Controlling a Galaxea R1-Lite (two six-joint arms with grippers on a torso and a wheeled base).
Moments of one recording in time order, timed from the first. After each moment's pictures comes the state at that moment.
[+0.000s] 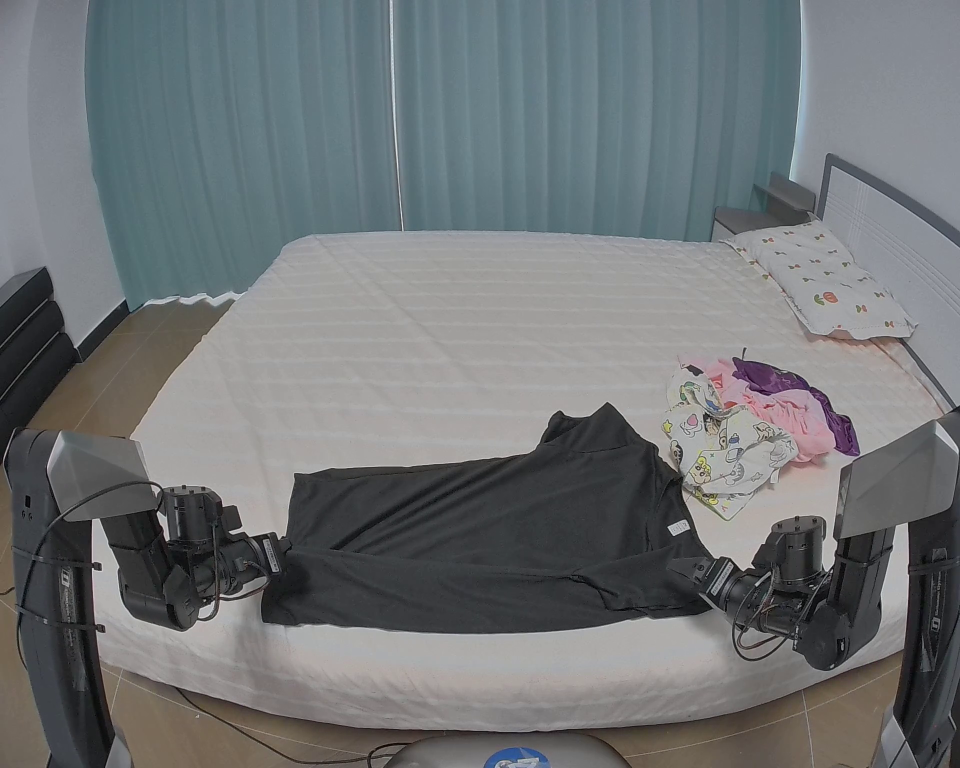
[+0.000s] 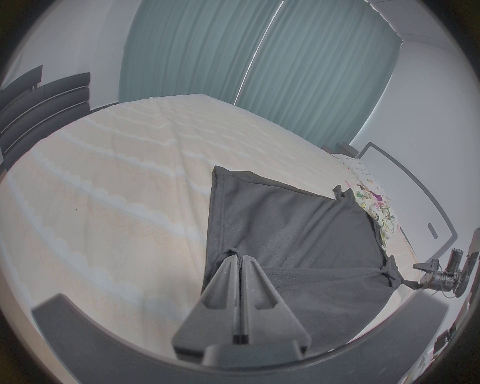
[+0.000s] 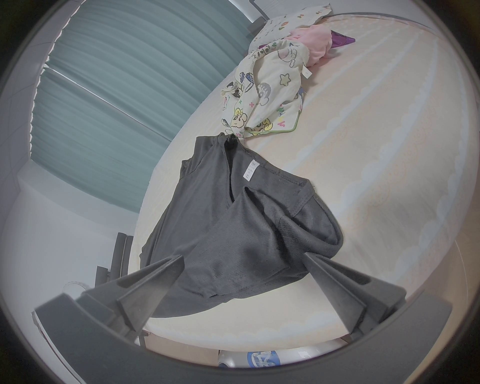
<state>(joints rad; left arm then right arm) 0.04 2.42 -0.64 -1.22 -0.28 -0.28 0.21 2.35 -0.32 -1.44 0.11 0.85</state>
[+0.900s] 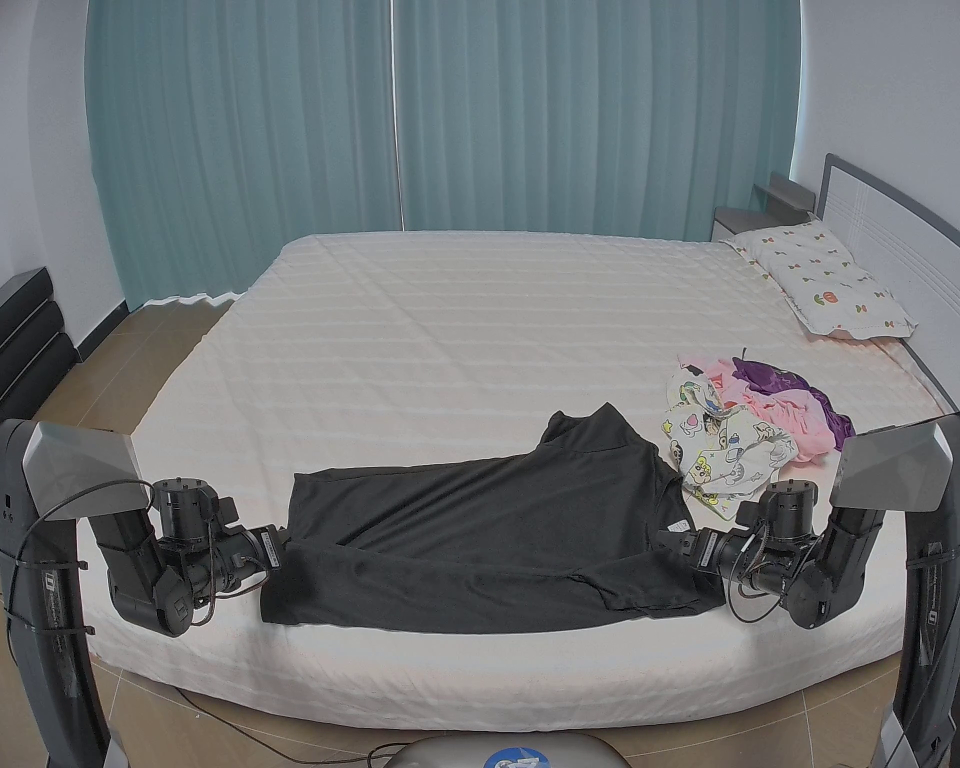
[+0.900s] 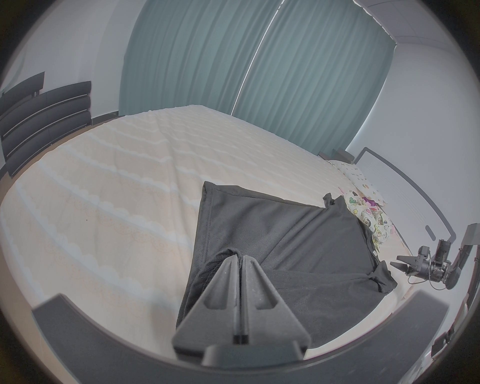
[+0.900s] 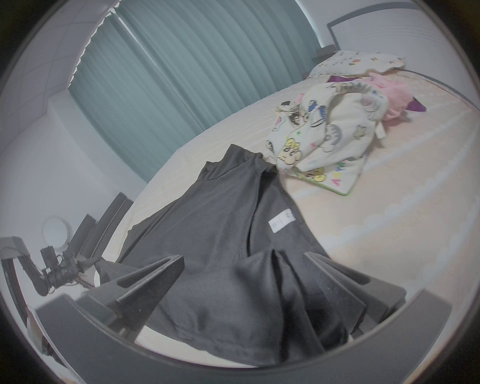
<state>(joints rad) 0.00 2.33 -0.56 -1.25 -0.23 -0.31 0.14 2.42 -0.62 -1.28 0.23 0.41</state>
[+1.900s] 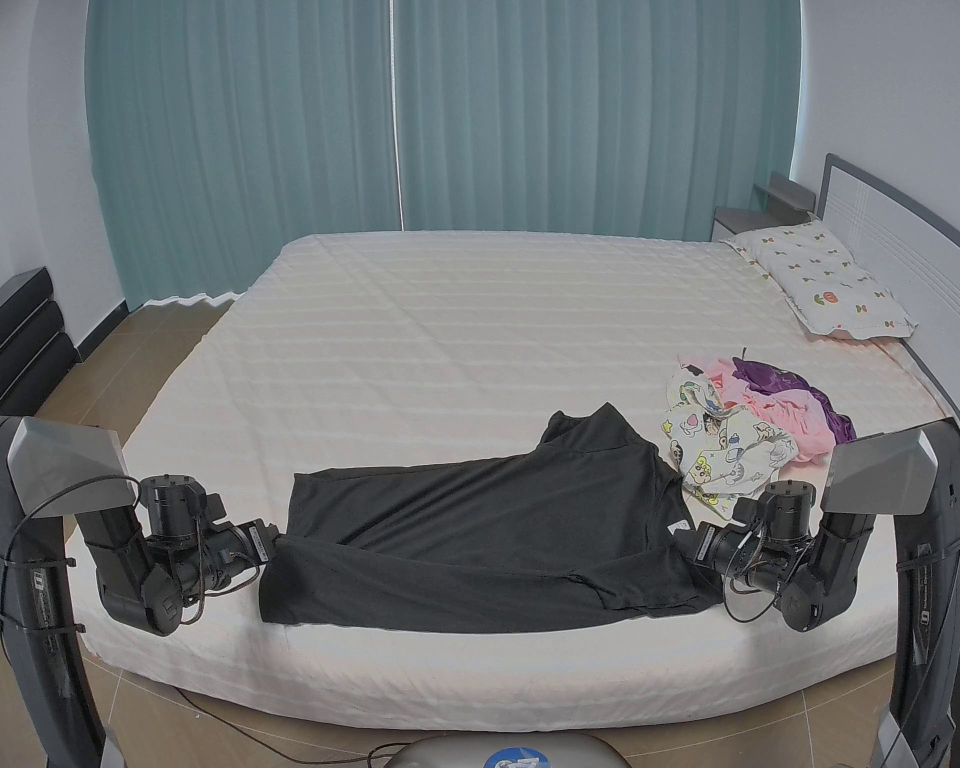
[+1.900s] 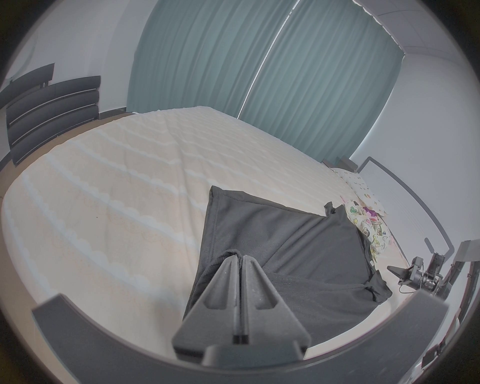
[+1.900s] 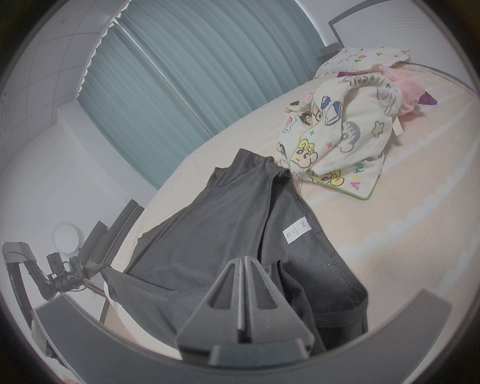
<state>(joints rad) 0.02 2.28 -0.52 -1.25 -0.22 -0.36 0.13 2.44 -0.59 -1.41 0.25 0.49</state>
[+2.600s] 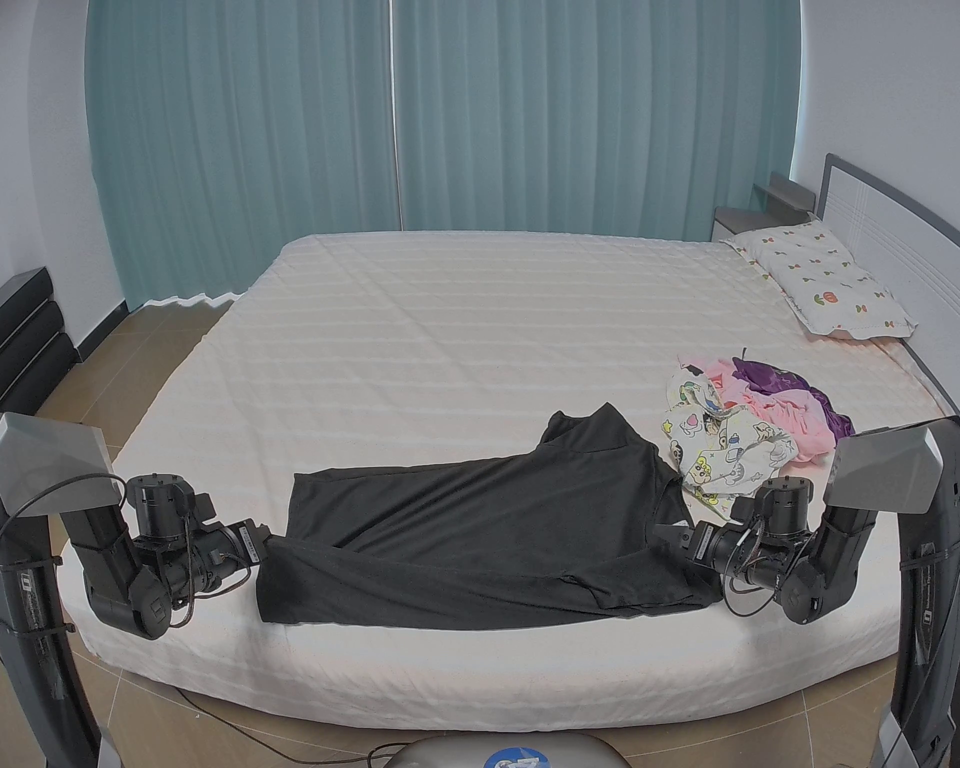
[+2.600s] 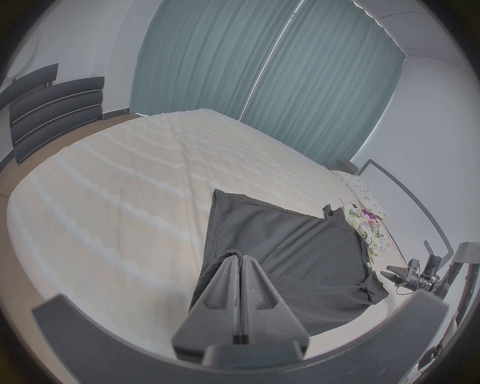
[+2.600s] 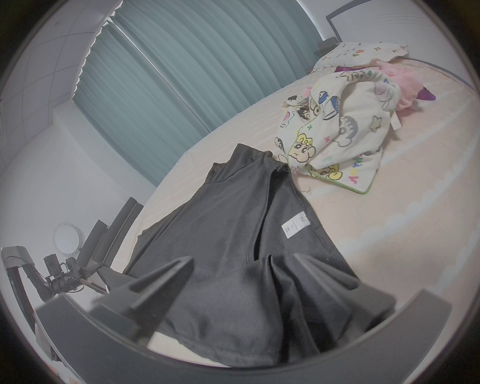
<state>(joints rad) 0.03 2.24 -0.47 -1.25 -0.22 -0.36 0.14 2.45 -0.68 -1.25 0.27 0.48</state>
